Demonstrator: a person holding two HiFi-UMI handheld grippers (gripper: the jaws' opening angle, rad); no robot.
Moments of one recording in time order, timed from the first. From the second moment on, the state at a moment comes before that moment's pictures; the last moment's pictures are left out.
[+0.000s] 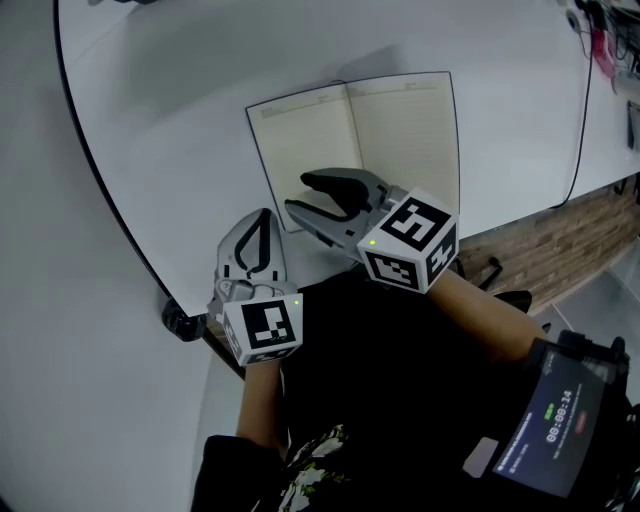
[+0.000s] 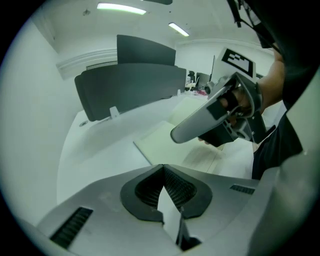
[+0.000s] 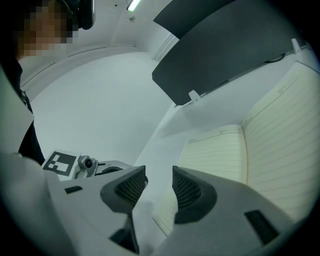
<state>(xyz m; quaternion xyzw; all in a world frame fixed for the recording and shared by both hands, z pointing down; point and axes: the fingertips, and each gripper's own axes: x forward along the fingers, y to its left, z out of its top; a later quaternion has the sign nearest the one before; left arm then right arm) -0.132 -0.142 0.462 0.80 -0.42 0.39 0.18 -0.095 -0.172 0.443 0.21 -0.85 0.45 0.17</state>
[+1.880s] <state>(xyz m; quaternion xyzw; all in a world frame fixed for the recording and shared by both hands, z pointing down) -0.095 -0.123 0.513 0.82 -0.33 0.41 0.20 0.114 -0.221 0.511 0.48 -0.72 0.42 0.28</state>
